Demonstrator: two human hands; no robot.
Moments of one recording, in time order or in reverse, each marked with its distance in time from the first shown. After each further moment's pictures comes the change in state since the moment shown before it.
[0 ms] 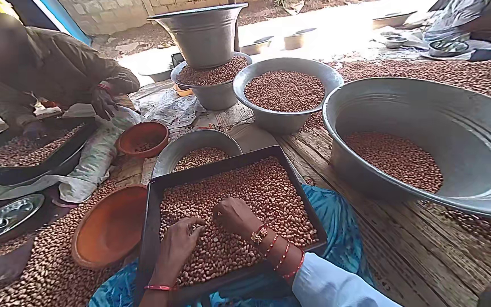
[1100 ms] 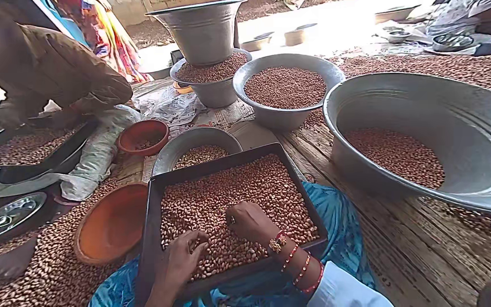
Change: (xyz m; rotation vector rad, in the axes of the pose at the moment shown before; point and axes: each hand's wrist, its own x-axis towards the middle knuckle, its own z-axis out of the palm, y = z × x) left_hand -0.035 -0.008 0.009 -0.110 0.005 0.097; right_hand -0.038 0.005 -0.008 -0.026 -0.069 0.076
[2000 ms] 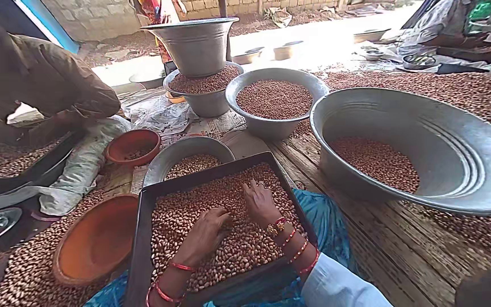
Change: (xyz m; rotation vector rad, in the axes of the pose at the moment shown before) left_hand 0.082 0.033 0.028 0.207 -0.369 0.459; right_hand -0.001 0.016 -0.045 -0.174 0.122 0.467
